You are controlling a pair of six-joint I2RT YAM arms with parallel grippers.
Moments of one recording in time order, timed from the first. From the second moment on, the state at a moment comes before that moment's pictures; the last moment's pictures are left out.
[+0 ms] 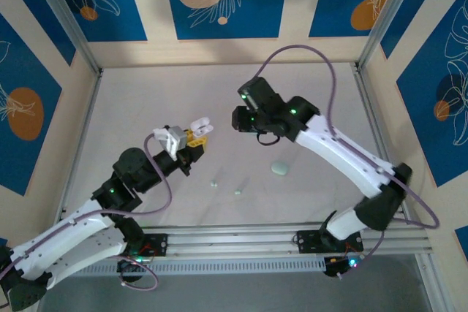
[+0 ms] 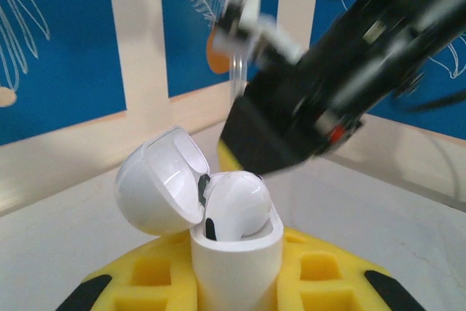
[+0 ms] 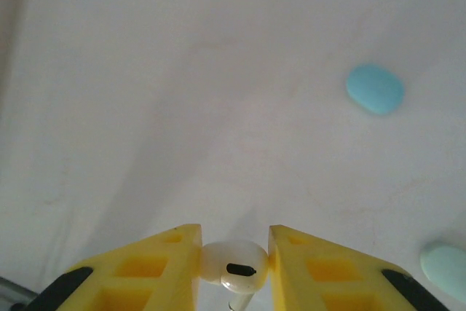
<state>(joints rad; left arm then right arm) -0.84 0.69 0.62 0.09 0.02 -0.05 0.84 1.45 1.59 -0.95 0.16 0.69</state>
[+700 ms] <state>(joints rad) -0.84 0.78 0.62 0.19 0.08 -0.10 1.02 1.36 1.59 -0.72 0.22 0.53</state>
